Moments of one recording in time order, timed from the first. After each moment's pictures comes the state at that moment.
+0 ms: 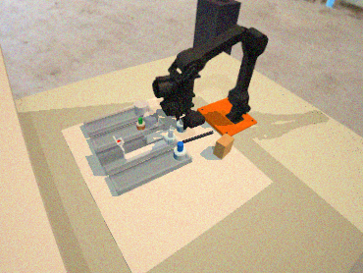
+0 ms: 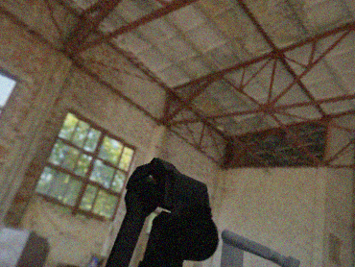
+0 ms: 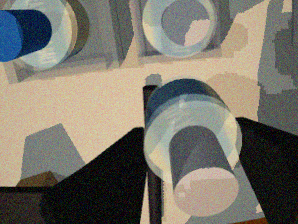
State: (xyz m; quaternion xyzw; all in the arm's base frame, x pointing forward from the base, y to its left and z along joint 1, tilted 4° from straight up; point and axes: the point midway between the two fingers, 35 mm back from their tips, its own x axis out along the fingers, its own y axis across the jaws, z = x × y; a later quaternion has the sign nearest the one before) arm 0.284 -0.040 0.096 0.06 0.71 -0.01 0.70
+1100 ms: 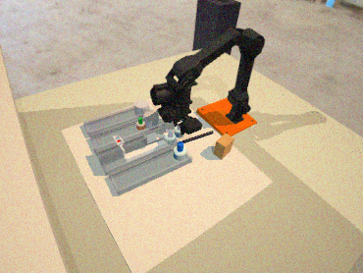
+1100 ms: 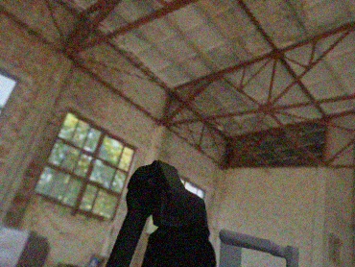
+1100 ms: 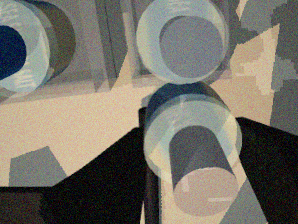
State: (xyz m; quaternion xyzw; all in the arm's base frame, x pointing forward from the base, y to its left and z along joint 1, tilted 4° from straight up) arm 0.291 -0.041 0.069 0.06 0.71 -0.01 0.70
